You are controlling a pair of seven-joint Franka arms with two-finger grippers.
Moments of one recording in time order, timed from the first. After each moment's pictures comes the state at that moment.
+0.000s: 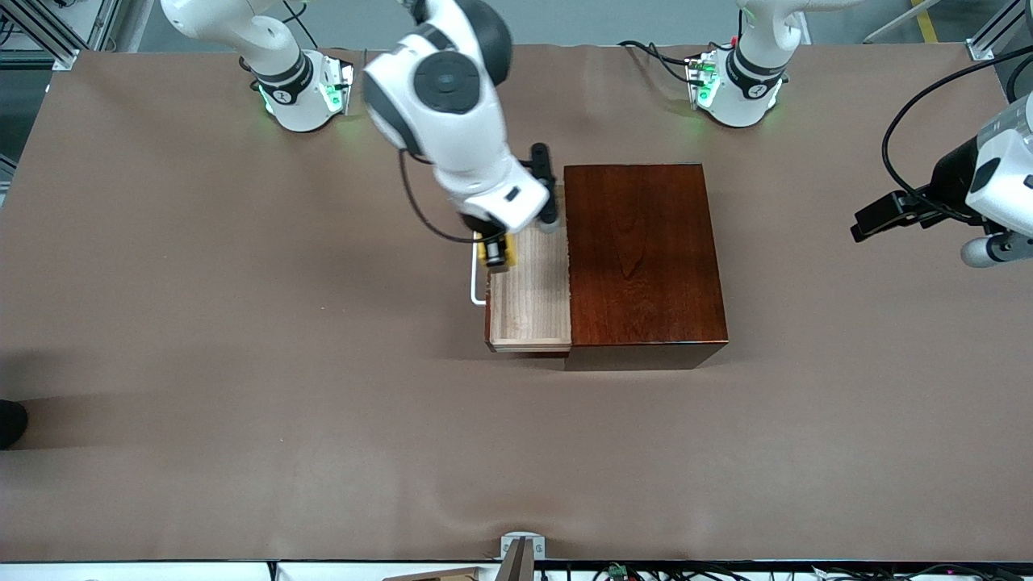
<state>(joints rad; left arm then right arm) 0.01 0.09 -0.10 -1.47 -0.04 1.52 -0.23 0.77 0.50 0.01 -1.32 0.02 1.91 -0.92</state>
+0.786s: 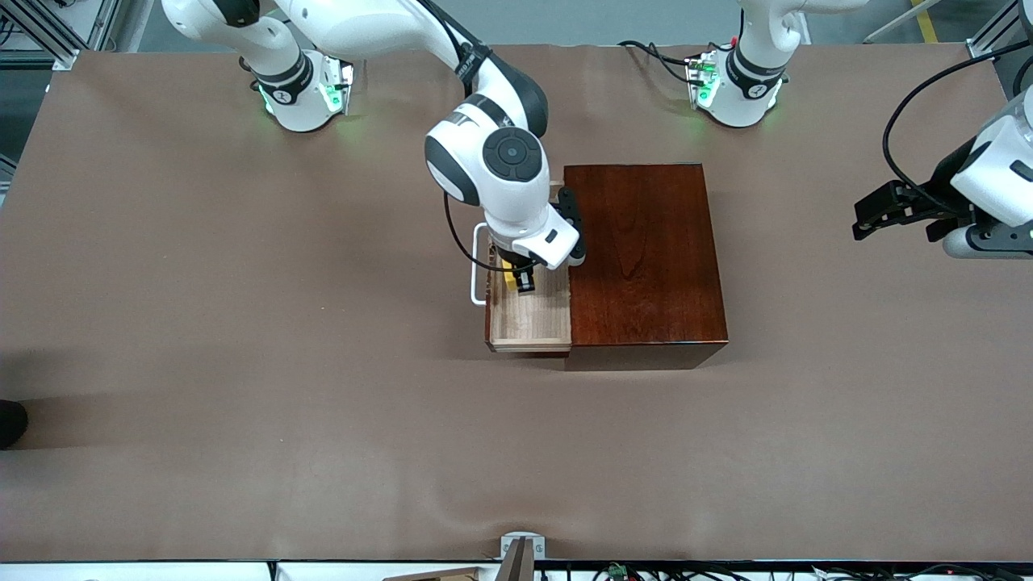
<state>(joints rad) -0.11 0.08 0.02 -1.47 -0.02 1.56 -0.06 0.80 0.68 0.00 -1.28 -0.01 1.99 -0.92</state>
